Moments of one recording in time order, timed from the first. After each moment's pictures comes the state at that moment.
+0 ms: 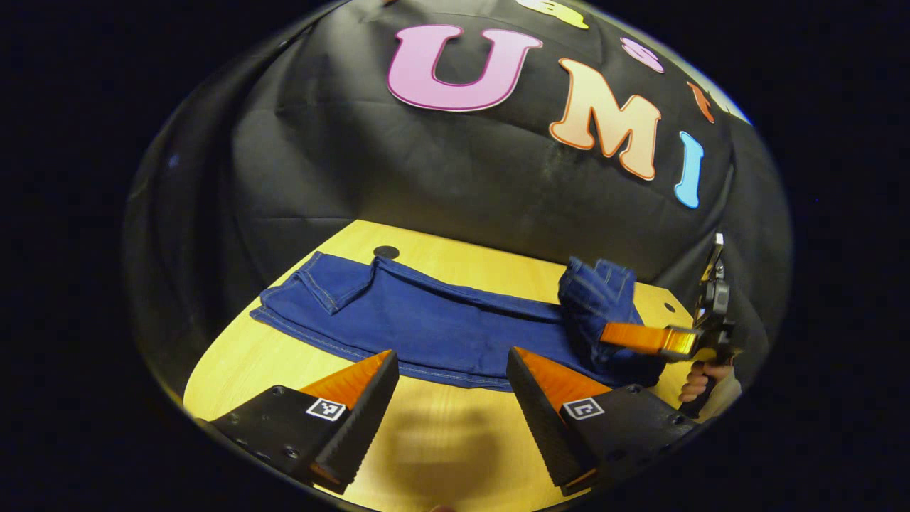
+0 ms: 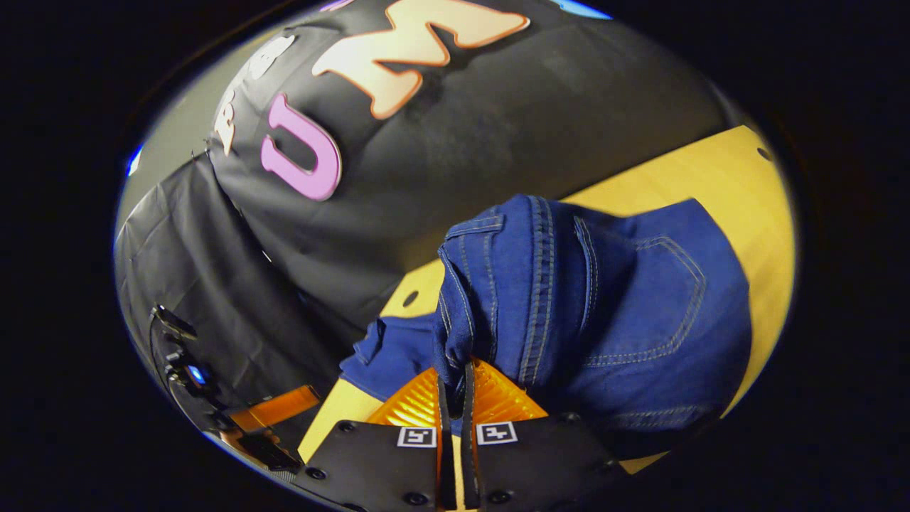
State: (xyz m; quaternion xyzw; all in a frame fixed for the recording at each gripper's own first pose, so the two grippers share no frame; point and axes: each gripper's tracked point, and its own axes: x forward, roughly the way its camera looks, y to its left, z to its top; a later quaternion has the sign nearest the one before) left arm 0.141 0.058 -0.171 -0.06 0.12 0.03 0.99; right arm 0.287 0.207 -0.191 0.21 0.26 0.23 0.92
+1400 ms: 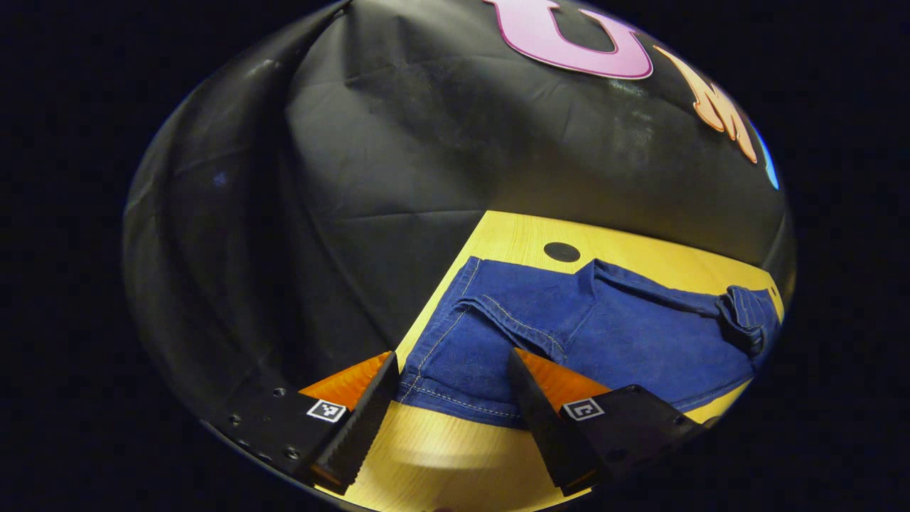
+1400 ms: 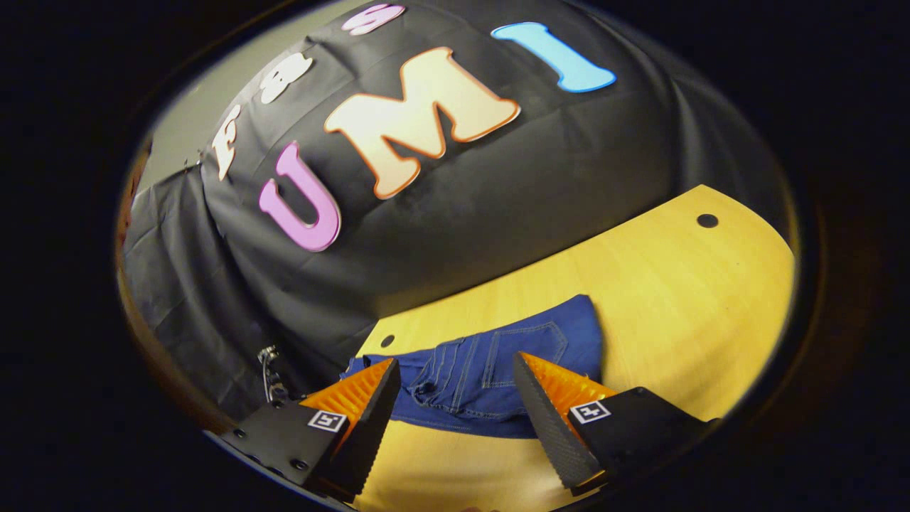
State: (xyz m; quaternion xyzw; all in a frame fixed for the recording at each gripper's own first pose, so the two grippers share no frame) left arm 0.231 0.304 -0.223 0.00 0.15 0.17 0.97; right arm 0.210 0.085 -0.031 0.24 0.15 0.12 0.95
